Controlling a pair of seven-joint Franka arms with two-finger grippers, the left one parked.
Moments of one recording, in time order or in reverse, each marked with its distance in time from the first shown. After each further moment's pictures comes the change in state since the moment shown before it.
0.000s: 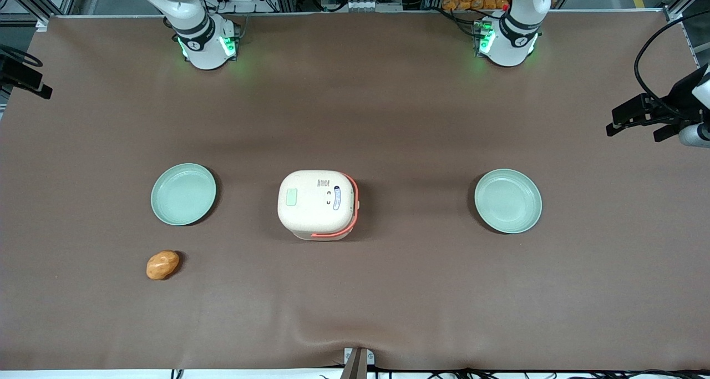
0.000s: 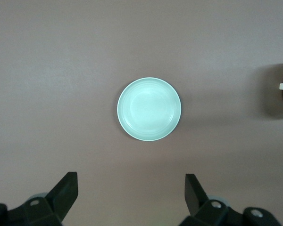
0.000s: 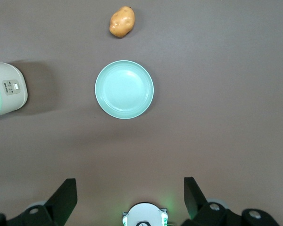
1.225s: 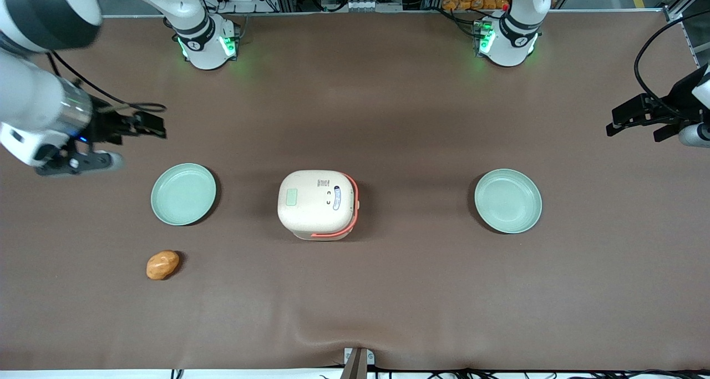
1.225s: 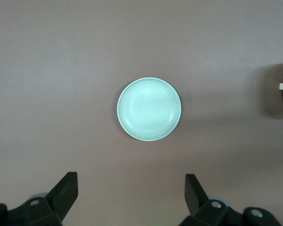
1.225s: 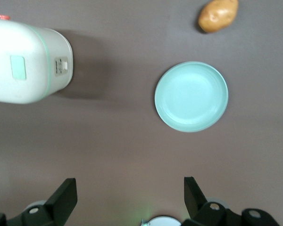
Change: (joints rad) arm 0.260 0.222 0.011 -0.012 0.091 0.143 0.030
